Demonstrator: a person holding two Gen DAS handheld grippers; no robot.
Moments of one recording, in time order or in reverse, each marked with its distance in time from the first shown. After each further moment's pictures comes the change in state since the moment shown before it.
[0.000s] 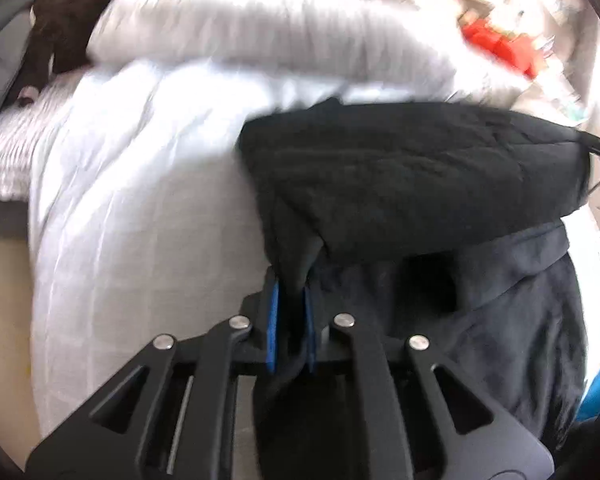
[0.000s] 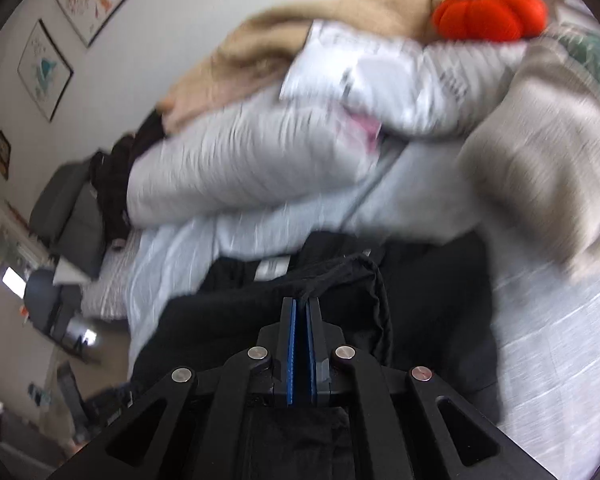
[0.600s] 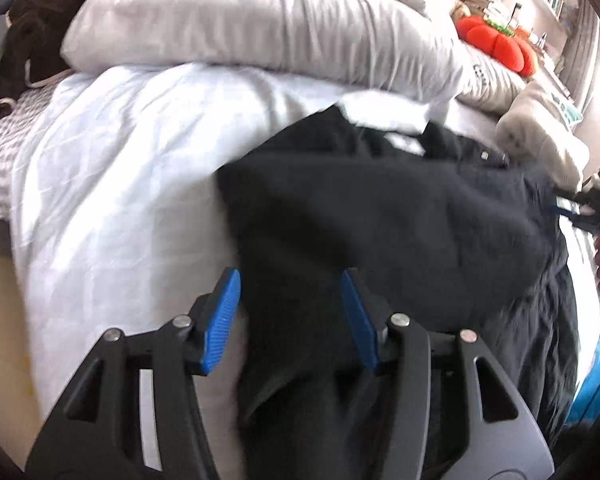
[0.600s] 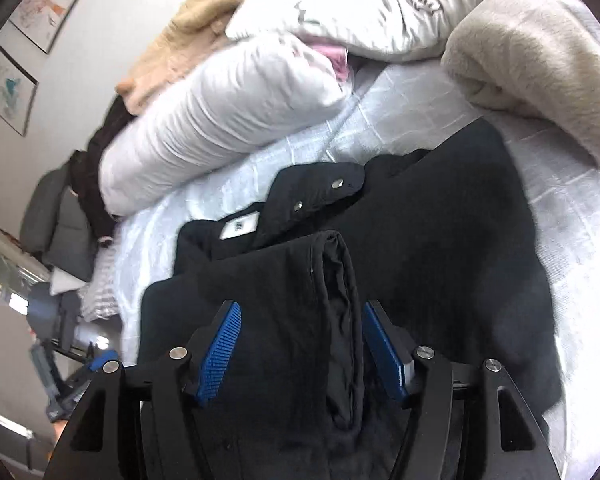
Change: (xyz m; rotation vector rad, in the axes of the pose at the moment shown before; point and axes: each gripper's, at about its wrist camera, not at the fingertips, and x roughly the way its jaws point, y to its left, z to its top) left arm 0.004 0.002 0.065 0.023 -0.052 -0.120; right arm 0.066 -0.040 -0.019 0.141 0.098 -0.007
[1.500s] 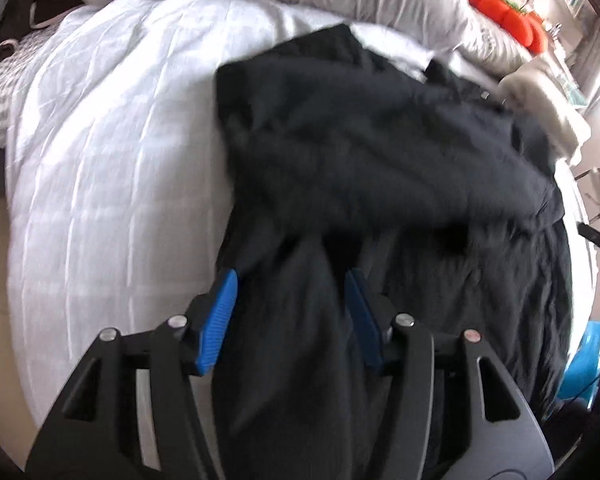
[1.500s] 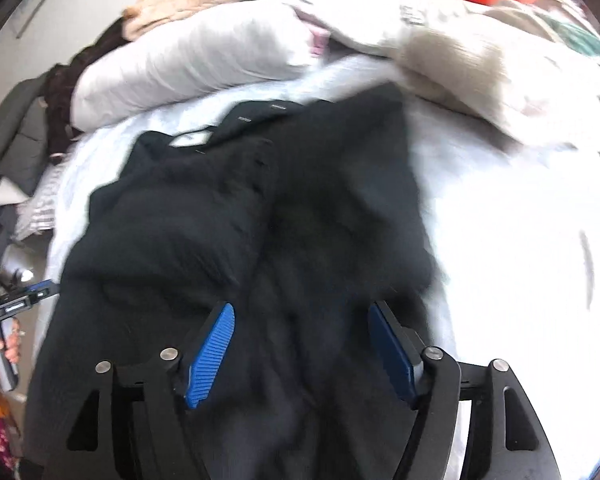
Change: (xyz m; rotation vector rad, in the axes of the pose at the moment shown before) left arm -0.008 0.009 -0.088 -0.079 0.197 0.017; right arm -0.077 -0.031 -0.097 -0.212 0.051 -0.289
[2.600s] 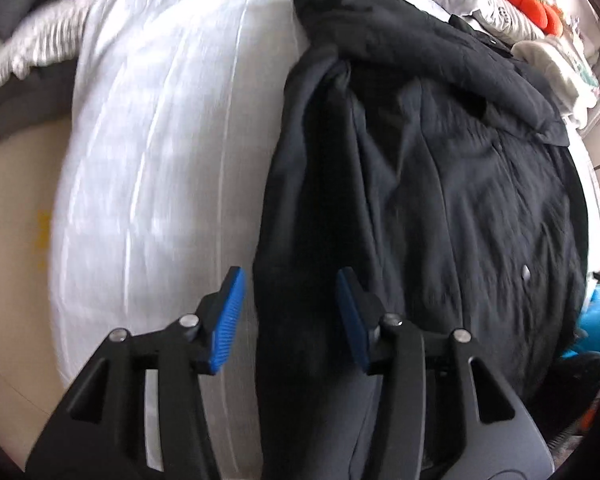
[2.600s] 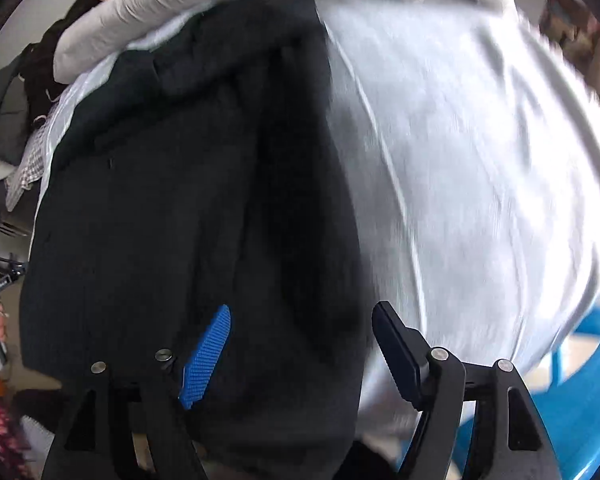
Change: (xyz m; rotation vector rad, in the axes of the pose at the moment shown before) left arm -0.055 0.040 -0.160 -0.091 0.083 0.029; right arm -0.057 -0.056 -0.169 0.092 0.251 -0.004
